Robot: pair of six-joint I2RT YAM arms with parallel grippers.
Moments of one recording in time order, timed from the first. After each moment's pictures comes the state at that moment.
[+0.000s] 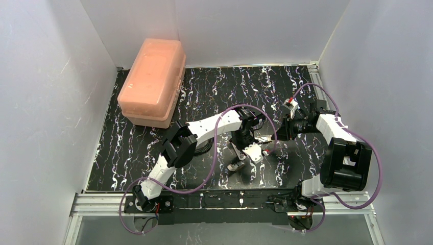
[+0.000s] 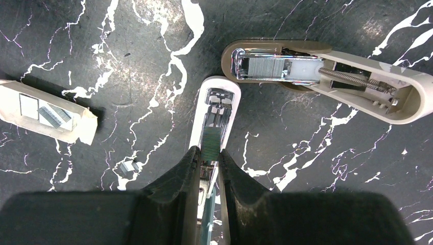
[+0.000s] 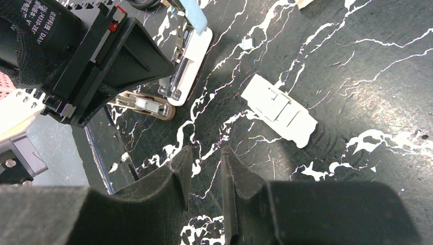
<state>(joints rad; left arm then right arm) -1.01 2.24 1.97 -1.26 0.31 1.56 -0.16 1.47 0.90 -0.83 -1.06 -0.69</state>
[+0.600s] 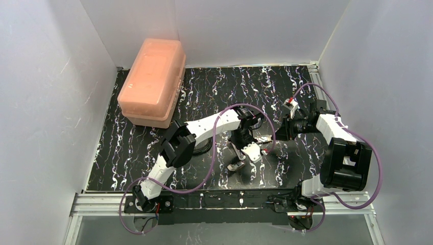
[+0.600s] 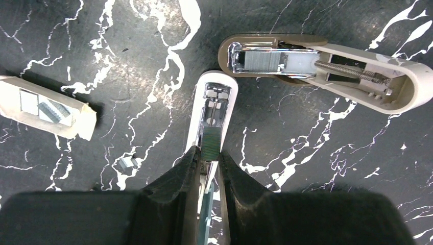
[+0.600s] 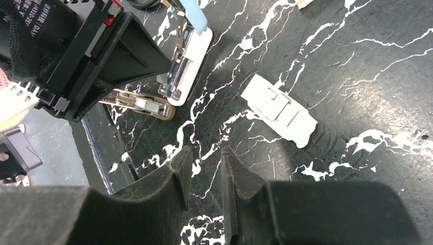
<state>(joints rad) -1.00 2.23 1.96 -1.26 0.32 1.58 -0.16 1.47 0.90 -0.83 -1.06 -0.69</state>
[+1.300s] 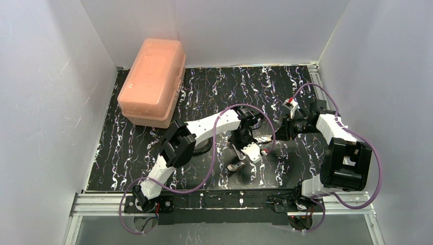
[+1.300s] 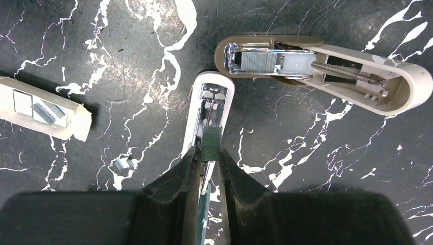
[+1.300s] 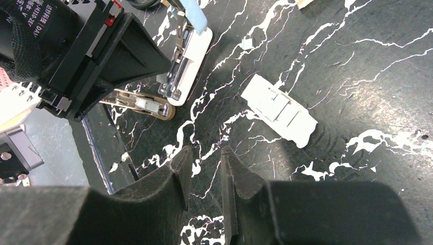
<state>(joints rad) -1.00 2.23 1.95 -1.27 0.32 1.57 -0.16 1.47 0.90 -0.83 -1.06 -0.69</state>
